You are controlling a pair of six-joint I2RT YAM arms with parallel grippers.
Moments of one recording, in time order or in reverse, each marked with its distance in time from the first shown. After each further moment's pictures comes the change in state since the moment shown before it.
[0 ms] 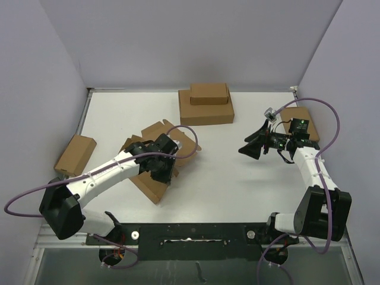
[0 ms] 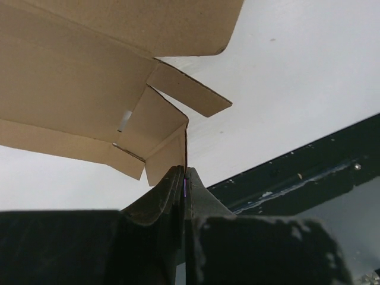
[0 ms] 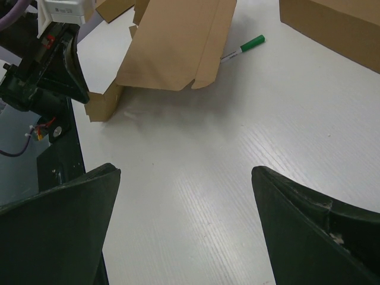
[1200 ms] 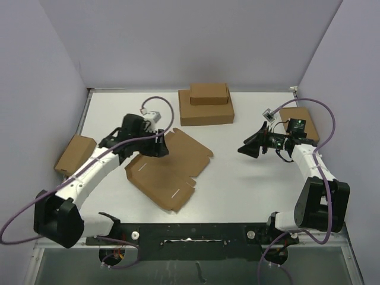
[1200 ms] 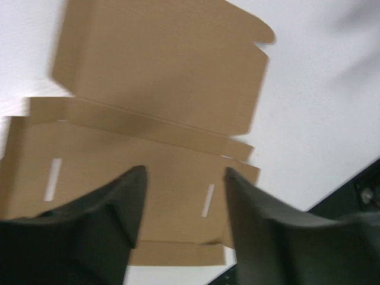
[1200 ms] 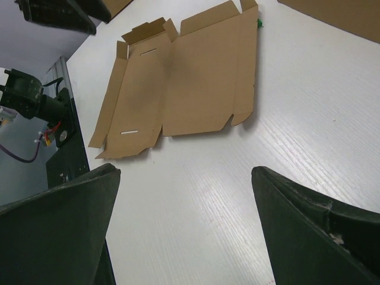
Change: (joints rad) left arm 0.232 -0.011 -0.004 0.365 0.219 0.151; right arm 0.007 0.076 0.000 0.022 0.018 0.046
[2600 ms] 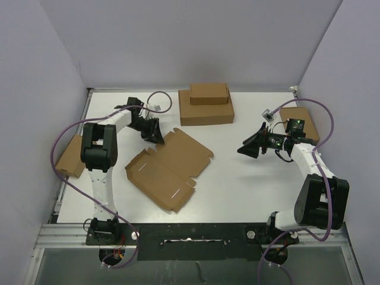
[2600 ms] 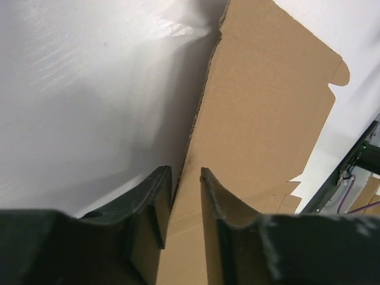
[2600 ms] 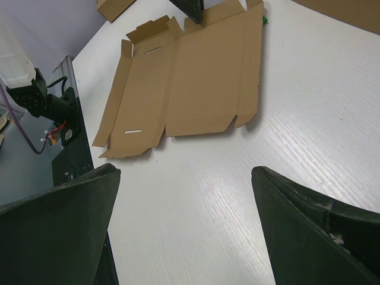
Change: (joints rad) left arm 0.413 0.840 0.551 -0.185 0.462 0.308; right arm 0.002 0.023 0.000 -0.004 -0.016 -0.005
